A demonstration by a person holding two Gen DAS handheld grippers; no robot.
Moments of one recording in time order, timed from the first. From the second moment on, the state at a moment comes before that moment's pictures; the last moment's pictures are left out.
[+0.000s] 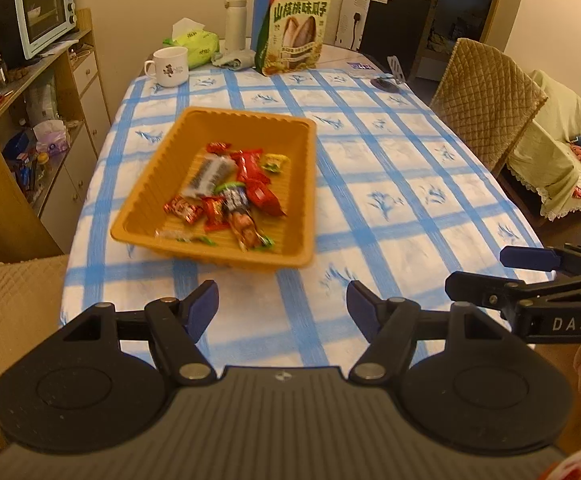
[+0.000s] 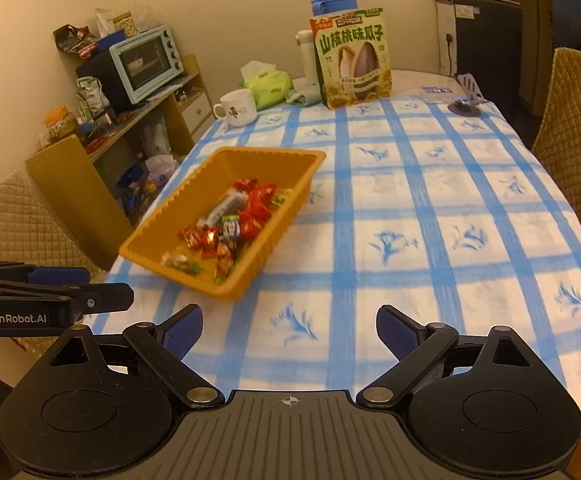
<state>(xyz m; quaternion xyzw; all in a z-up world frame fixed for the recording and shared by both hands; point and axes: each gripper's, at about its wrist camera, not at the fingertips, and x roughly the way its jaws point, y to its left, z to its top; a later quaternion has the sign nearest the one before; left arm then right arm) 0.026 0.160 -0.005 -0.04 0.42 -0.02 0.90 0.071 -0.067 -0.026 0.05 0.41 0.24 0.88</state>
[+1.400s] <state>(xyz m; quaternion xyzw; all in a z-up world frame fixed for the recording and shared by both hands) -0.103 0.044 -0.005 -0.02 0.43 -0.06 0.90 -0.062 -0.181 -0.026 0.06 0.42 0.20 0.88</state>
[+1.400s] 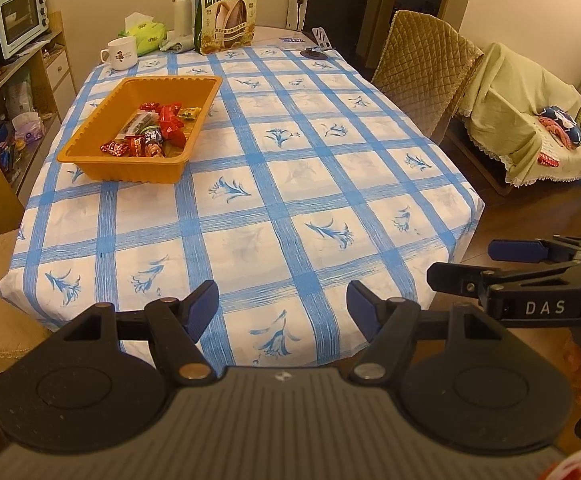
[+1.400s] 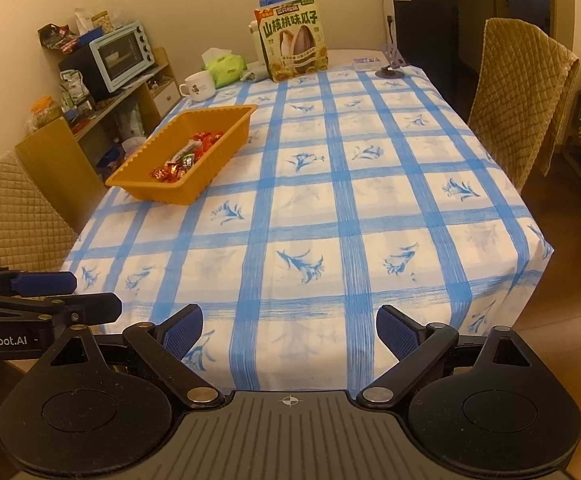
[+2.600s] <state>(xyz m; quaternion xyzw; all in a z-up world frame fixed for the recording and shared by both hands) -0.100 0.041 -0.004 -0.02 0.43 -0.06 0.90 -0.060 -0.178 -0.028 0.06 0.43 0.21 0.88</state>
